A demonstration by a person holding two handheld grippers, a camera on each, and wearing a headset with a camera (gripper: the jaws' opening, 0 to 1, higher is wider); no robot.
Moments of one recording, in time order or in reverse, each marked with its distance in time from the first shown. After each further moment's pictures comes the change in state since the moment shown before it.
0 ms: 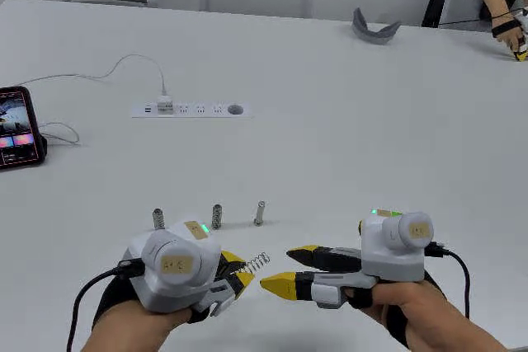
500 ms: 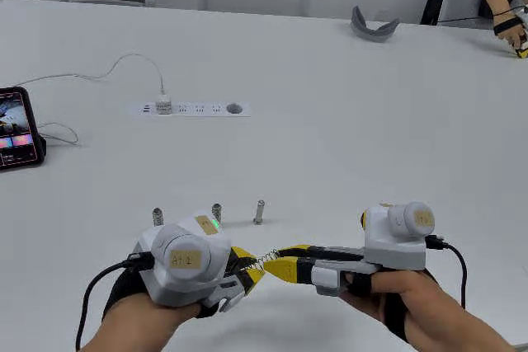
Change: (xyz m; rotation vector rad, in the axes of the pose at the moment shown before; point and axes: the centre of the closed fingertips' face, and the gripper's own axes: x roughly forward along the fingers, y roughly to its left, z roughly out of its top) left arm 0.002 -0.003 0.007 0.036 -0.004 -0.022; right arm 0.003 0.009 0.011 0.116 -0.039 0.073
